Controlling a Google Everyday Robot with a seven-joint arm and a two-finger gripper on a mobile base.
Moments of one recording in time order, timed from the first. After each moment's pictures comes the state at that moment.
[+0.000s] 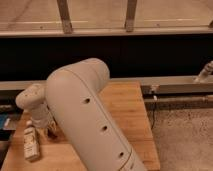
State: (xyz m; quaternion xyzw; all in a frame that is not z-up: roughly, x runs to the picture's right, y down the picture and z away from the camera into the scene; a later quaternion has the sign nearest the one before) arm -0.299 0.233 0.776 -0.42 0.14 0.24 0.86
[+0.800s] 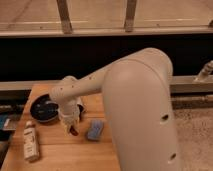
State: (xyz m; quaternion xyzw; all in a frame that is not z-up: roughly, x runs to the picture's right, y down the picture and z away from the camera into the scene) arm -0.161 0.204 0.739 -0.40 0.13 0.37 0.83
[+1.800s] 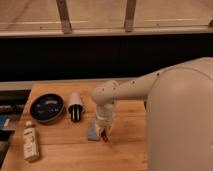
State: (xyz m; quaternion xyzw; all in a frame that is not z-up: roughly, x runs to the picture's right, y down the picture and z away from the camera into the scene) arm -0.017 0.230 0.752 -0.41 0.23 0.49 0.74
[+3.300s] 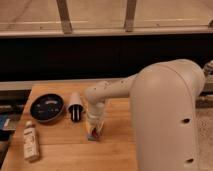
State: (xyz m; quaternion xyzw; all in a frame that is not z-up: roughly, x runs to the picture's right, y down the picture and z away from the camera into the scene) arm -0.066 0.228 0.780 -0.43 0.18 0.47 0.75
